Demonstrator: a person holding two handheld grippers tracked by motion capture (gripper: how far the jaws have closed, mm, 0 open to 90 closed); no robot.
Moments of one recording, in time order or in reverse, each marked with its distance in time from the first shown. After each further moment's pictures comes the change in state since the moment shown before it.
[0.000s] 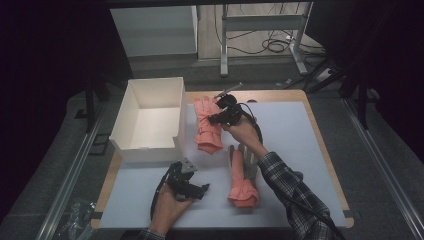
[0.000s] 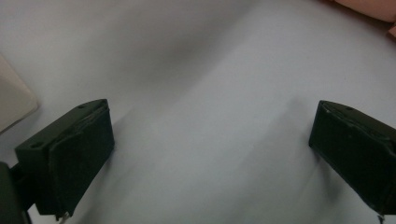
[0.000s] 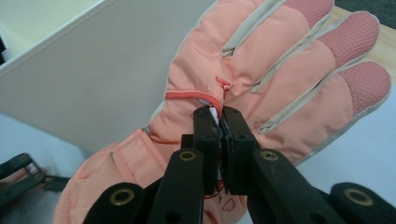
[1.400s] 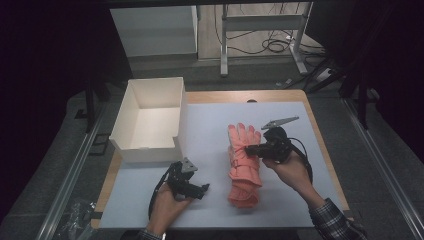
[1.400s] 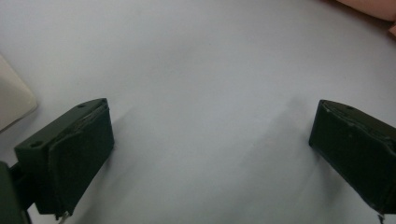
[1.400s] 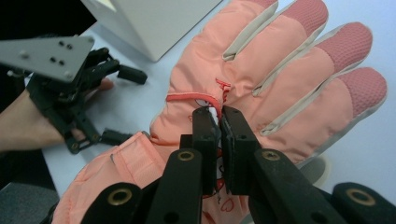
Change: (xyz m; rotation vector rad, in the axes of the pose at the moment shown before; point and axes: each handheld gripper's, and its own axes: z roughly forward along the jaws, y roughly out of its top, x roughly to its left) left arm 0.000 0.001 0.000 0.005 -0.002 -0.004; right arm 0.030 -0.118 -0.126 -0.023 0.018 0.106
